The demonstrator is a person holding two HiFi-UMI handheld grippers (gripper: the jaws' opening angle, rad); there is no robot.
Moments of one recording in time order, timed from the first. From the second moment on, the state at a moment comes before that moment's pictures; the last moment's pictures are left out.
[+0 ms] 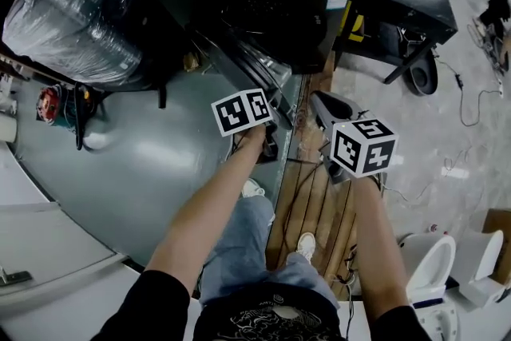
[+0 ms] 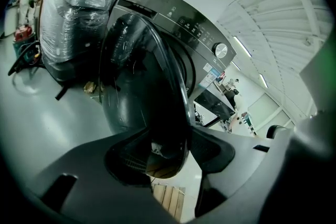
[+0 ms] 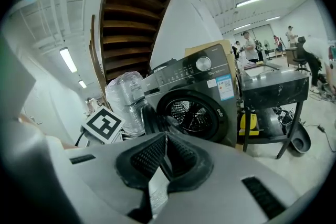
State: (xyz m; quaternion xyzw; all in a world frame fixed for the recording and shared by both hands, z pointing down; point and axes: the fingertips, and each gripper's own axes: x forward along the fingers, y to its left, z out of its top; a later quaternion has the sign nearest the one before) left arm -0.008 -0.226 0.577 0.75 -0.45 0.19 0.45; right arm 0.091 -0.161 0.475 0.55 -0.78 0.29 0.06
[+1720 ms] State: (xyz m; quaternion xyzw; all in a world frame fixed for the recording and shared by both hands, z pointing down) left arm 0.119 -0.345 0.585 0.67 -0.50 0.07 0.55; right arm 0.223 -0.292 0.496 0.54 -0.78 0.31 0.07
